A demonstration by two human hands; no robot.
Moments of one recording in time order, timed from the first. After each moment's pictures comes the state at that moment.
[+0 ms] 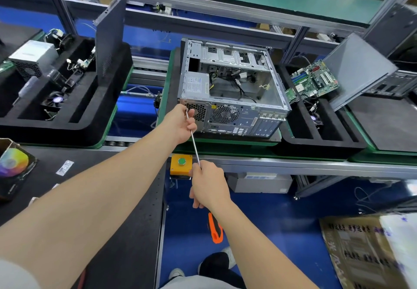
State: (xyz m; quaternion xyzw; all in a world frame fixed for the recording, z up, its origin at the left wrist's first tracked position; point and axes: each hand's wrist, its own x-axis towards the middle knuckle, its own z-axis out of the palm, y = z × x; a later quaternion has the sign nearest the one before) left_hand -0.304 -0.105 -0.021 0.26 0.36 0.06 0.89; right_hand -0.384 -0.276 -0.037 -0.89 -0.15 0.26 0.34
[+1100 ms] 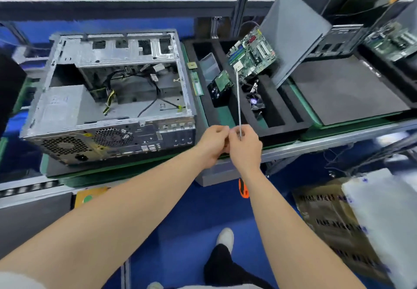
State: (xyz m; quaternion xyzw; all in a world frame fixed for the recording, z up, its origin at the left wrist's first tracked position) left_hand -0.091 -0.395 -0.074 0.60 0.22 -0.14 0.76; right_hand -0.096 -0.496 -0.061 -0.88 0.05 0.02 0.46
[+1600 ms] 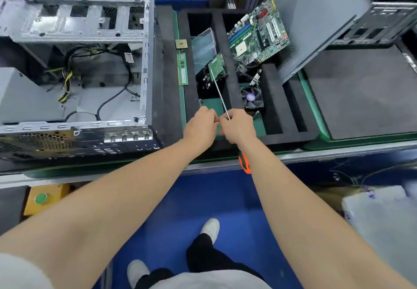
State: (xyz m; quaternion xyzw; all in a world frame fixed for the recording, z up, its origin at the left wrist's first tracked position) left_hand 0.014 -0.411 -0.117 0.94 0.16 -0.06 0.28; right_hand 0.065 -0.522 -0.104 -0.92 -0.04 0.21 0.34
